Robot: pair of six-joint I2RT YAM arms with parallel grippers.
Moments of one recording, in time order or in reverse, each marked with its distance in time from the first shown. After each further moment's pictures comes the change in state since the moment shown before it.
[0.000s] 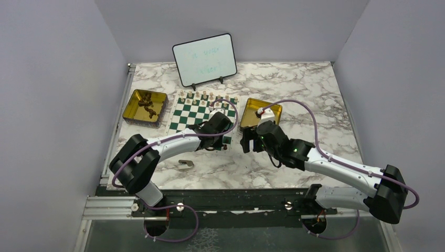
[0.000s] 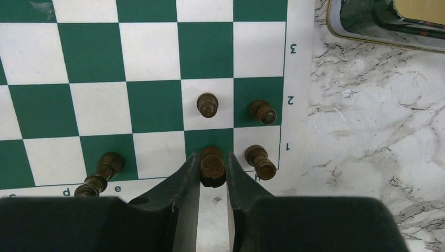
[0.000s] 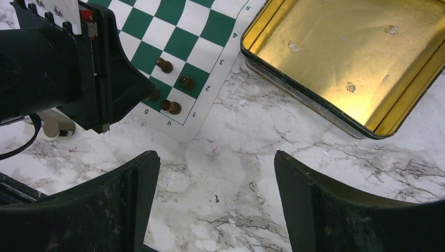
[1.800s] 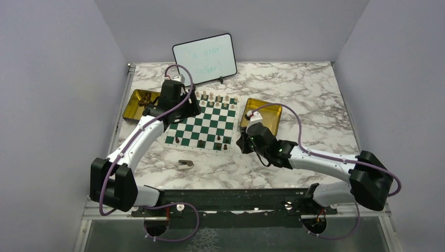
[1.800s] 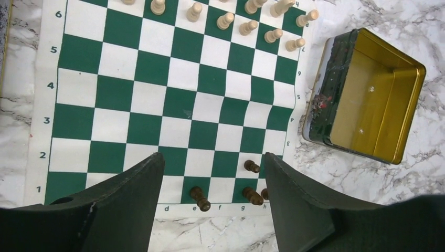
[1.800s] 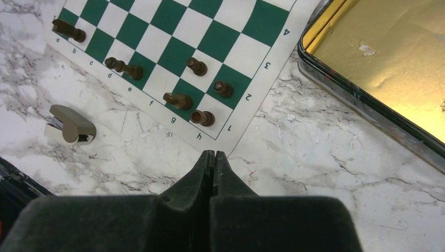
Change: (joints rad) left arm 0.476 -0.225 0.151 -0.108 0.293 0.108; right arm 0.000 0.169 -0.062 0.276 -0.114 0.025
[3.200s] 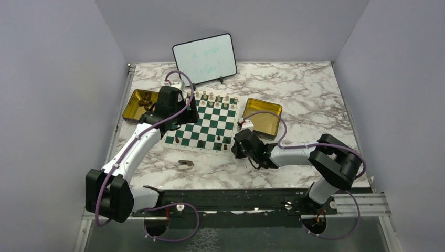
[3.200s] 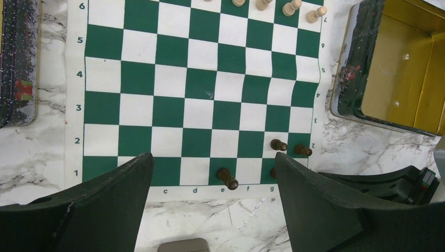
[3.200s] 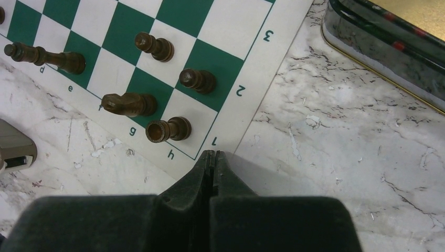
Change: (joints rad) left arm 0.009 -0.104 -0.079 -0.036 -0.017 0.135; right arm 0.000 0.341 -0.044 0.275 -0.019 0.097
